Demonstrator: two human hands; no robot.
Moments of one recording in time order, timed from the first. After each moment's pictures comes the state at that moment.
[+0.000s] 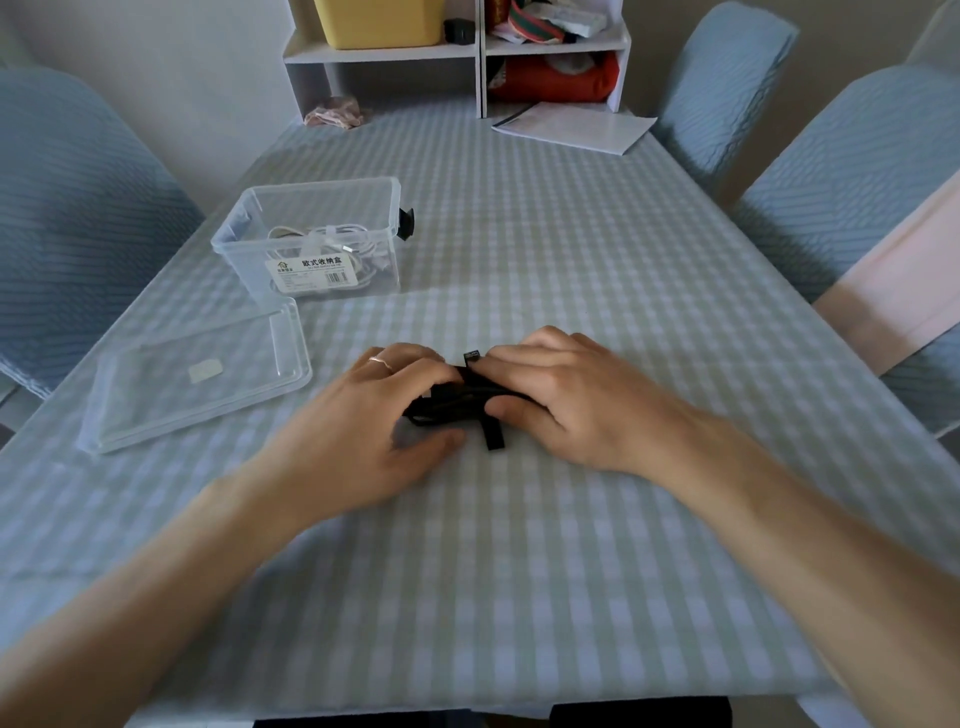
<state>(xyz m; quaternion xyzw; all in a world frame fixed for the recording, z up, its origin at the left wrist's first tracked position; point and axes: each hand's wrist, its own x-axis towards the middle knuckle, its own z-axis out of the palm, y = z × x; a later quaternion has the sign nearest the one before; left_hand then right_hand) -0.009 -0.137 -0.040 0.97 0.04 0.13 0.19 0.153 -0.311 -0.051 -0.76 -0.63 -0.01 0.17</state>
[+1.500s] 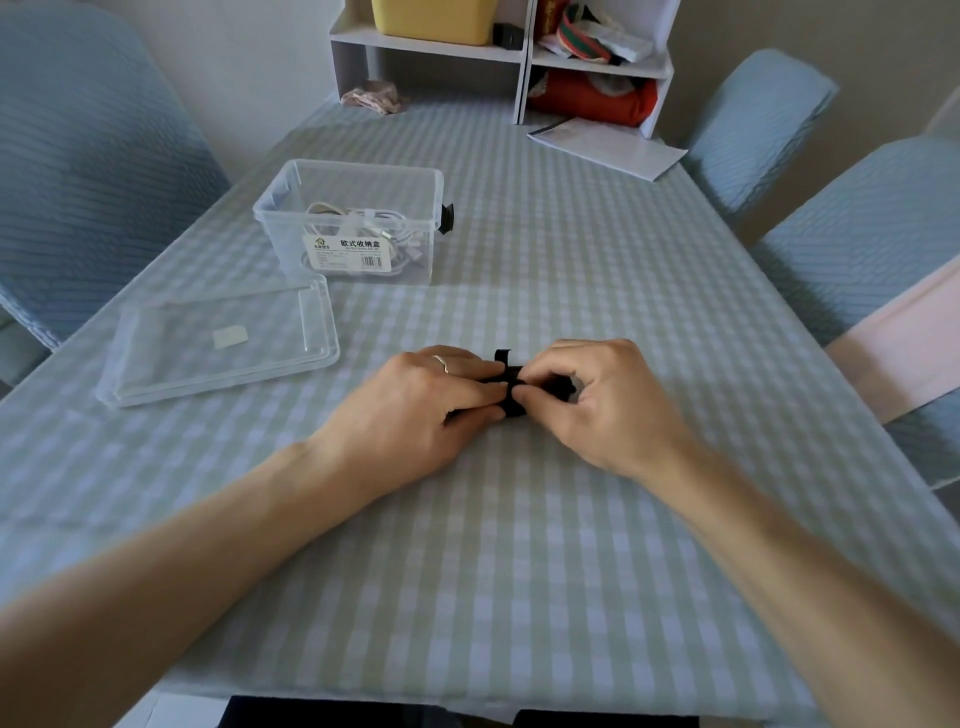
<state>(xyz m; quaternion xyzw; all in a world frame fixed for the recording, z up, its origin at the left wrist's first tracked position) 0.007 -0.143 -0.061 0.93 -0.05 0.30 0.19 0.134 -0.302 -0.039 -0.76 -0.52 0.03 0.39</state>
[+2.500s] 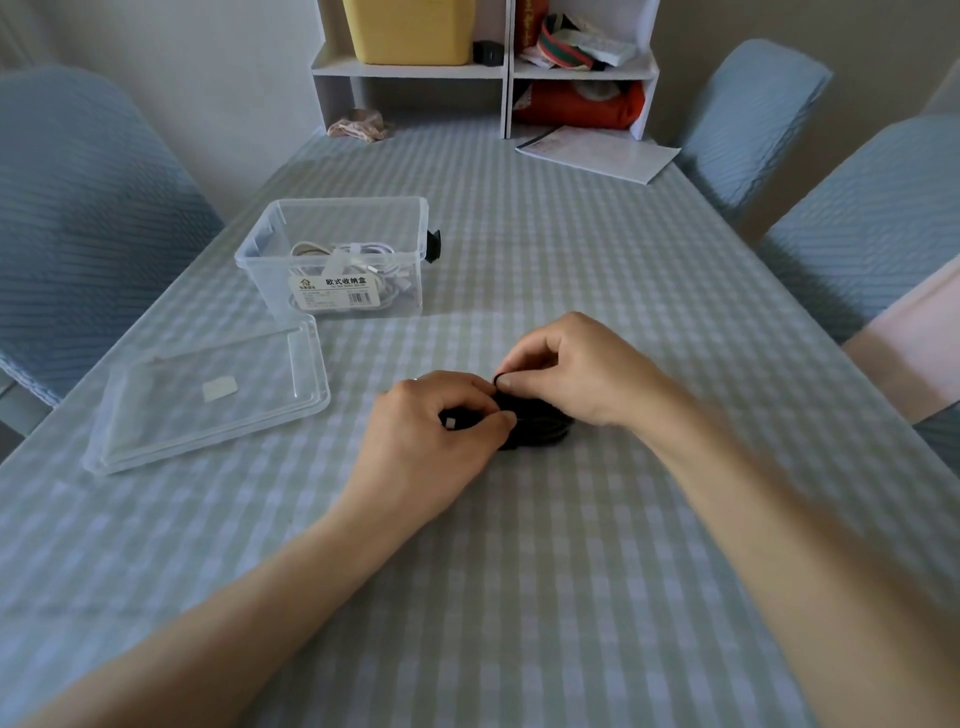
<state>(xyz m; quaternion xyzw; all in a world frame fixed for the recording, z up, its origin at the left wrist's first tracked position) 0.017 -0.171 -0.040 0.83 0.23 0.24 0.45 0.167 -0.263 -0.018 -0.82 -0.43 0.18 0.33</state>
